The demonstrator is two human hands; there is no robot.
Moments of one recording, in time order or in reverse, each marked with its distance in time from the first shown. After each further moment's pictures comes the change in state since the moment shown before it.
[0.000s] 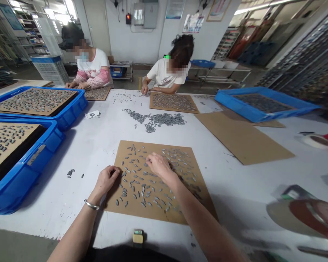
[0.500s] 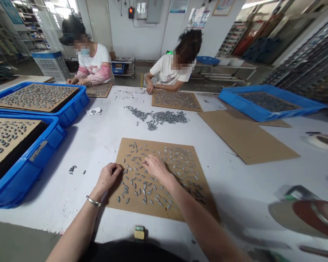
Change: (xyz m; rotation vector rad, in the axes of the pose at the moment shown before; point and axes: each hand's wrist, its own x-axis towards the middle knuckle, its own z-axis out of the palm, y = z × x) left_hand 0.000 -0.003 0.003 -0.009 -0.008 0.018; right_hand -0.006 -0.013 0.015 0.066 -0.029 -0.074
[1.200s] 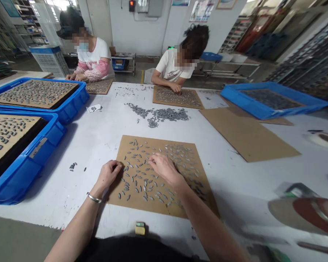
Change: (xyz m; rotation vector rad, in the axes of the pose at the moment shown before) left_hand -0.001 0.003 -0.002 0.014 -0.006 -0.002; right_hand -0.022 0.012 -0.011 0.041 0.026 0.064
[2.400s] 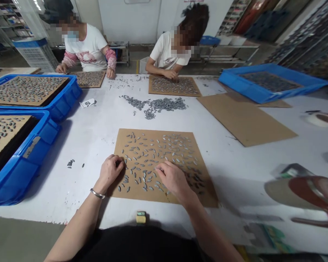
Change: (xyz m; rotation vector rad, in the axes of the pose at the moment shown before) left_hand -0.006 0.016 0.012 0.185 -0.017 0.048; right_hand -0.082 0.011 0.023 0.076 0.165 0.069
